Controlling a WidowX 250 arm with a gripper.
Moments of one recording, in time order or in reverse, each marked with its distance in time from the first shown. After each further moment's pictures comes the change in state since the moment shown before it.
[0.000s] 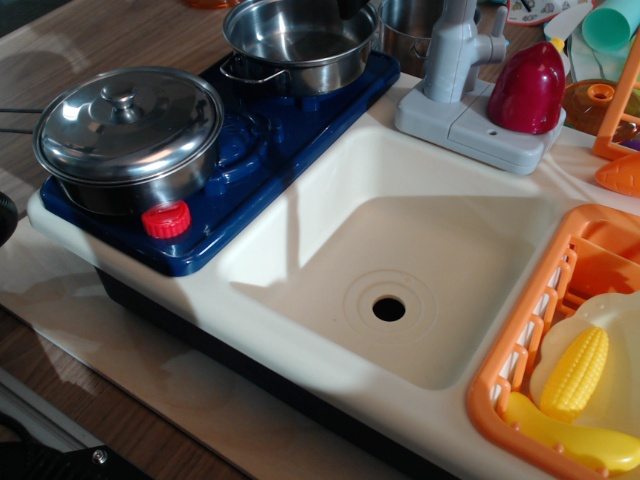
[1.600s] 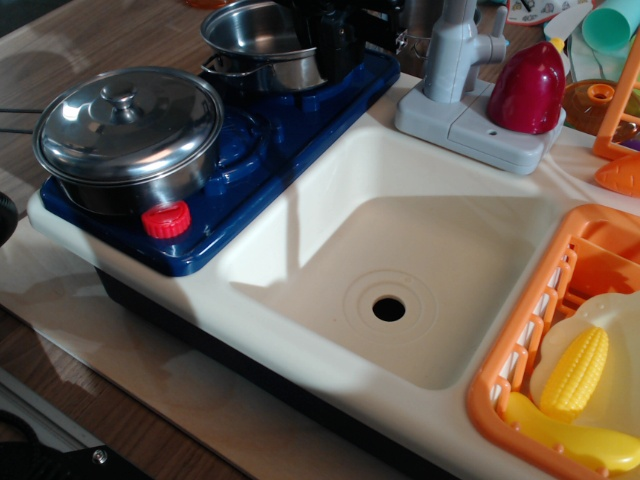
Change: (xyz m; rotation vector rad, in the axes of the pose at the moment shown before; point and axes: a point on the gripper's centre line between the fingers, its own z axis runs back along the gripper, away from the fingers) arm -0.018 -0.017 -0.028 0.016 0.037 -0.017
